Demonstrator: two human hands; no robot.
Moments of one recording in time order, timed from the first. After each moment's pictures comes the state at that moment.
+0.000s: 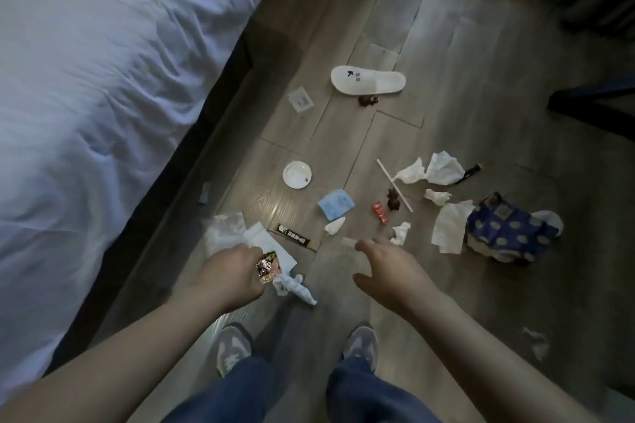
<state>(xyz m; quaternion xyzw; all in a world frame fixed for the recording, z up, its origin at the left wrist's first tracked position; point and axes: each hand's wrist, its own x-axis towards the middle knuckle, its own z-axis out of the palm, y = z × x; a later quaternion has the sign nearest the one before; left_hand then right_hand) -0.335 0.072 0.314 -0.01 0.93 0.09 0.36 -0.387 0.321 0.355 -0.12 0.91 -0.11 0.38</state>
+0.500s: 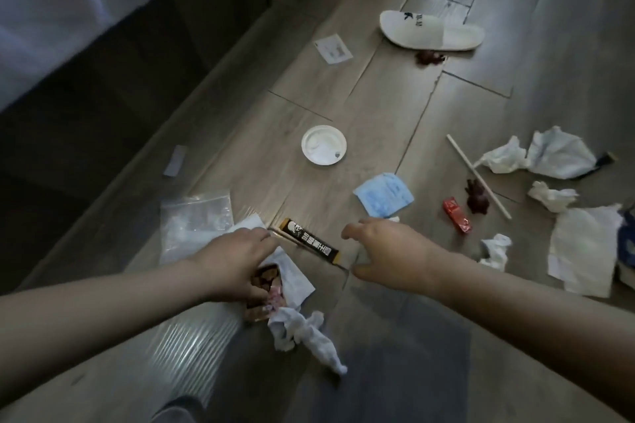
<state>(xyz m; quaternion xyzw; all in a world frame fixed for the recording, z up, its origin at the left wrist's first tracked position) -0.343 0.026 0.000 0.16 0.94 0.06 0.30 -0.418 0.267 0.055 -0.32 0.88 -0.06 0.34</state>
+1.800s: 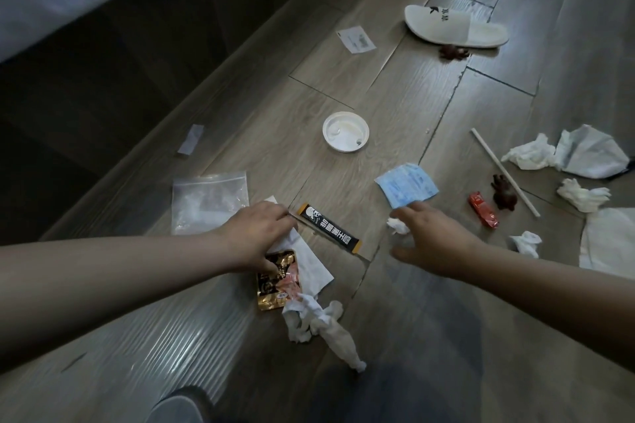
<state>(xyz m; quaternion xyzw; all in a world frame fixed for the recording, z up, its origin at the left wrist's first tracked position) -0.349 0.016 -0.048 0.17 0.95 0.03 0.25 -0.423 0.296 0.002 -0.25 0.92 -0.03 0.30</state>
